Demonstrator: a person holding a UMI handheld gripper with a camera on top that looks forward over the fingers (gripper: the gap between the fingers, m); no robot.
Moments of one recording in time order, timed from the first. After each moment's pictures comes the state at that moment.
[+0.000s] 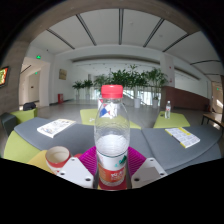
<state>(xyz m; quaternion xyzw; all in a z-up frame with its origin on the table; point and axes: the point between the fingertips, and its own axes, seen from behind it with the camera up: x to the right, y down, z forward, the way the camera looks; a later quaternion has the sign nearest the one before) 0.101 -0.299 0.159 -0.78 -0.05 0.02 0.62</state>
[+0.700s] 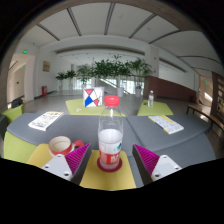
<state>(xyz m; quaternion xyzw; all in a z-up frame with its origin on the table) 0.114 -0.370 0.154 -0.82 0.02 -0.05 0.57</state>
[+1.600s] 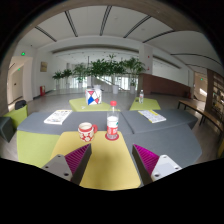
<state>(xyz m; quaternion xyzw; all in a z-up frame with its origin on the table) 0.061 -0.622 0.234 -0.83 0.05 -0.06 0.56</state>
